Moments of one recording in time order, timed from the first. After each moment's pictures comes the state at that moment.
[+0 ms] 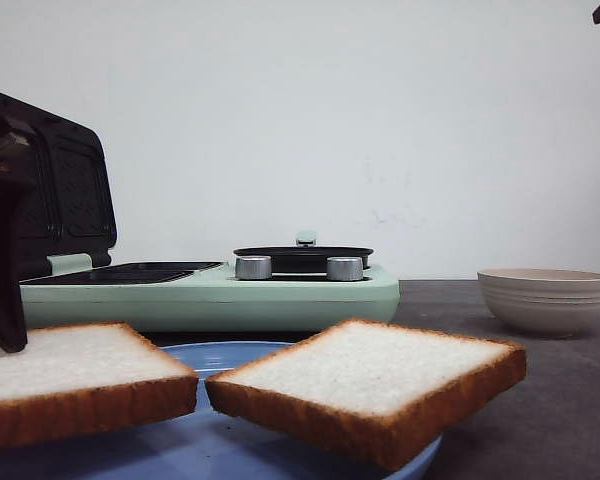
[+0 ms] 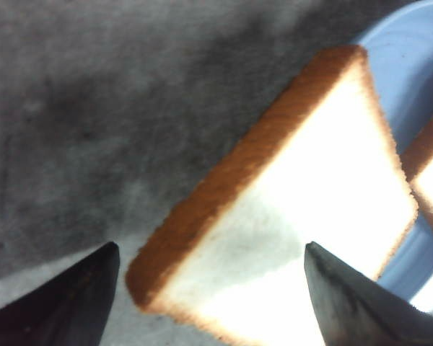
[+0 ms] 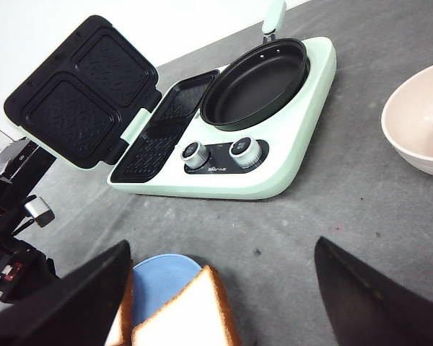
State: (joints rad) left arm -0.27 1.28 0.70 -0.79 0.50 -0.23; right arm 0.07 0.34 0.43 -0.40 -0.60 0.47
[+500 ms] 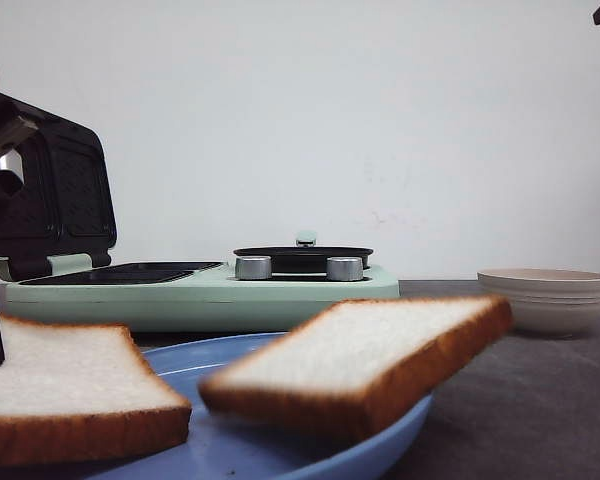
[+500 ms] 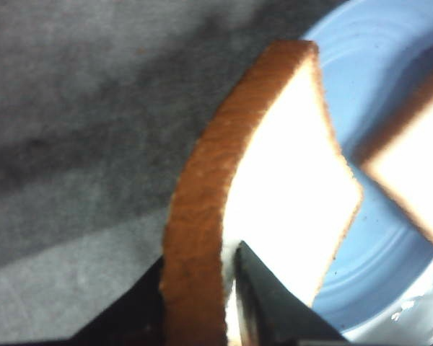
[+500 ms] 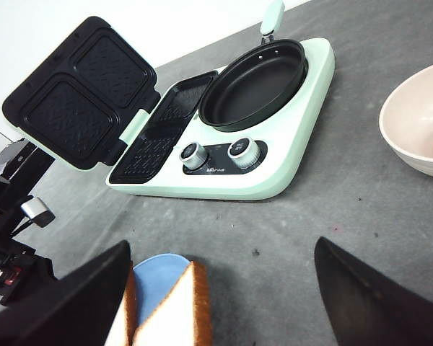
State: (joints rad) left arm -0.29 1.28 0.70 -0.78 0.54 -0.20; right arm 0.07 0.34 0.43 -0.40 -0.60 0.47
